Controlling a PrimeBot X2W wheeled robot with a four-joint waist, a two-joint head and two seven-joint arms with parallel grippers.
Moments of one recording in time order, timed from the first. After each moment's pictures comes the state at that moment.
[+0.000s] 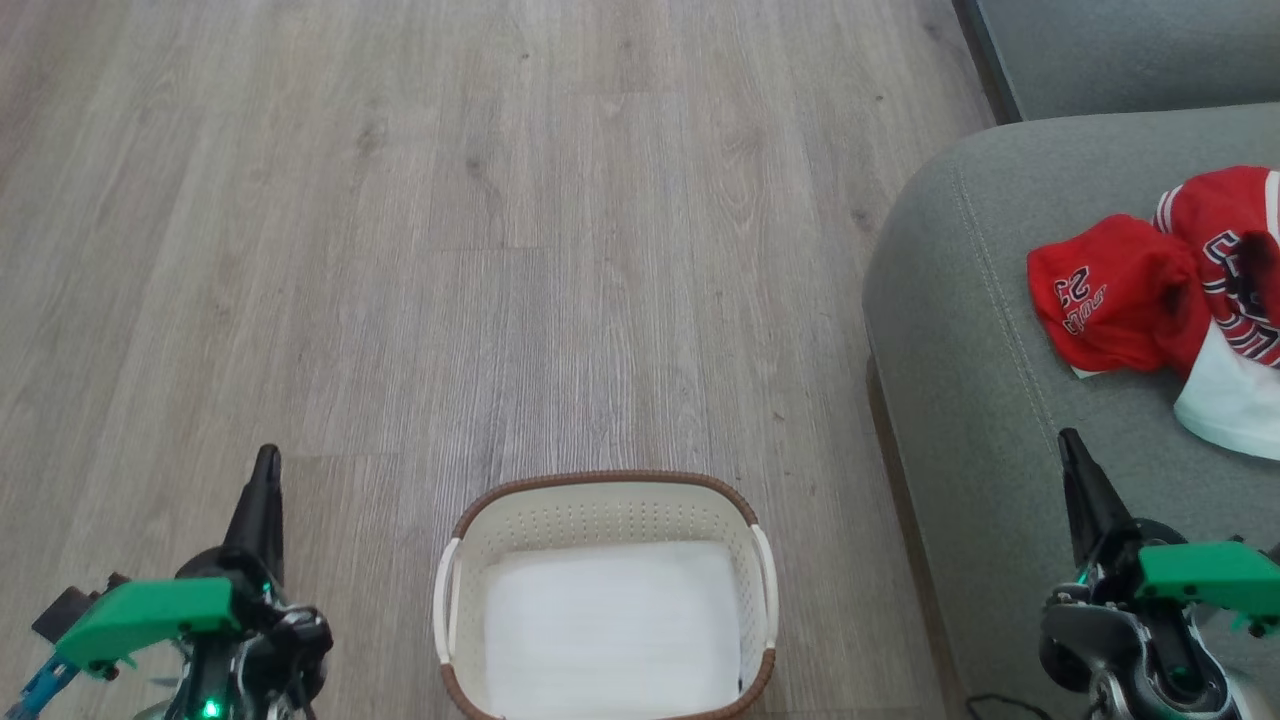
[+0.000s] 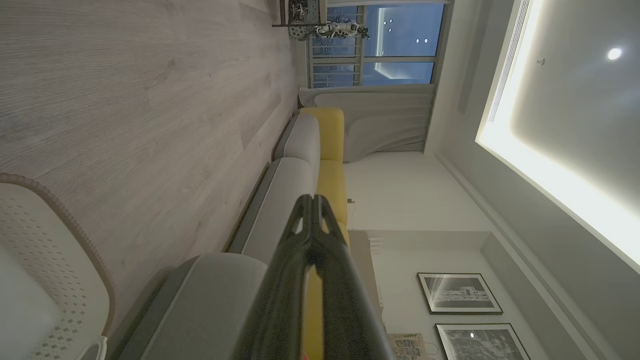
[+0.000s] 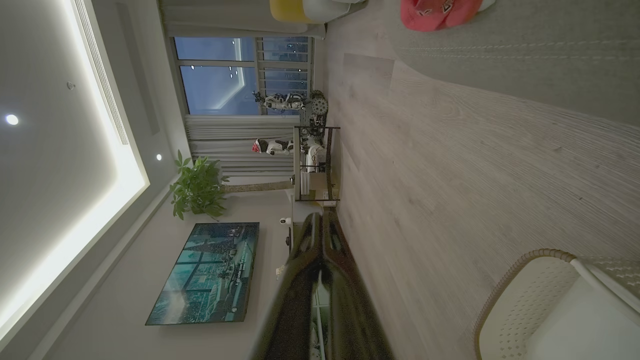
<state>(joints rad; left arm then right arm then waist) -0.06 0.04 0.08 0.27 -1.61 -0.12 0.11 -0.06 -0.06 -0.12 0.28 1.61 0.13 0.10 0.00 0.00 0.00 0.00</state>
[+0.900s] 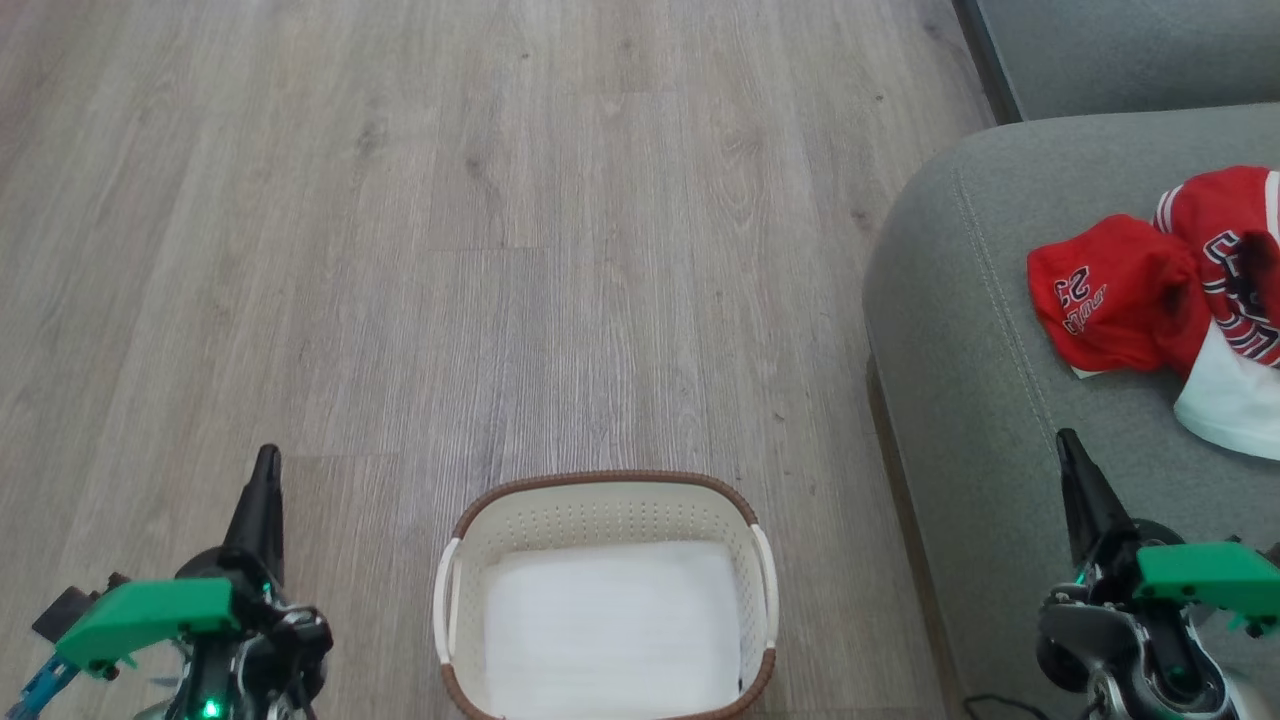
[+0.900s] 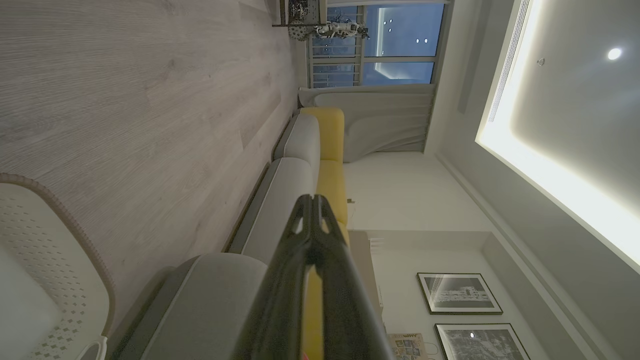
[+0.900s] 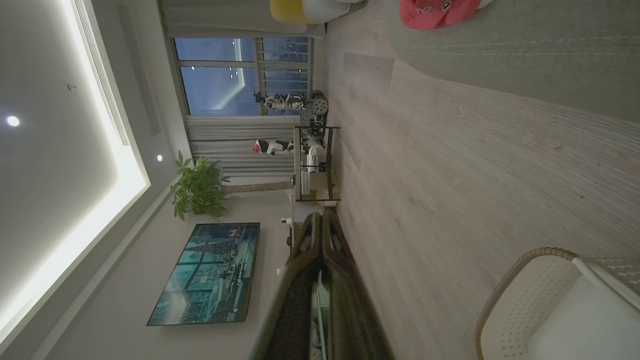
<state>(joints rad) -0.06 0.04 0.08 0.27 -1.61 -0.12 0.11 -0.06 -0.05 -0.13 0.28 1.61 0.13 0.10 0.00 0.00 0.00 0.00</state>
